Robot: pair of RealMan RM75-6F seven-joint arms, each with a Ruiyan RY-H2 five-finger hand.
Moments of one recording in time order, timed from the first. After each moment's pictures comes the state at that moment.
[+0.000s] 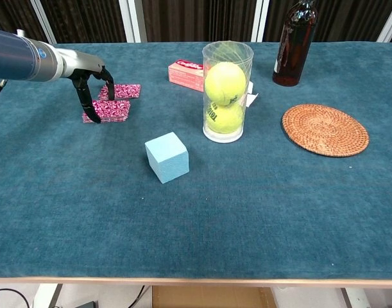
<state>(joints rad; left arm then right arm) -1.21 -1.52 0.00 -1.15 0.23 0.63 0.53 0.10 -1.09 0.12 -1.57 -1.30 1.35 0.04</state>
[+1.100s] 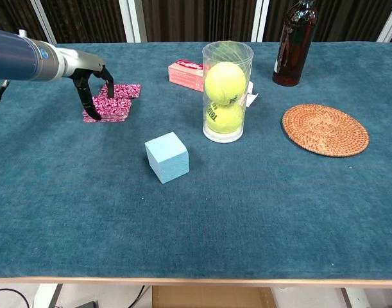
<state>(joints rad) -1.21 -1.52 -0.01 -1.15 0.22 0.64 0.57 0.10 -1.09 0.12 -1.57 -1.30 1.35 0.04</state>
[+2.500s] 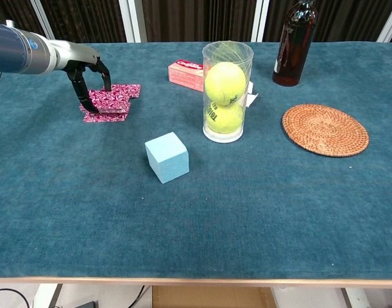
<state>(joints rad) -1.18 -1.48 -0.05 -1.20 0.26 0.65 0.53 0.10 -1.08 0.12 -1.58 -1.29 1.33 0.03</state>
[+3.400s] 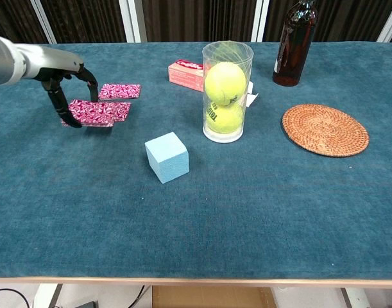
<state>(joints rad) -1.10 -1.31 -0.01 -1.63 0.33 0.89 0.54 0.10 -1.08 0.12 -1.59 -1.30 1.34 0.05</state>
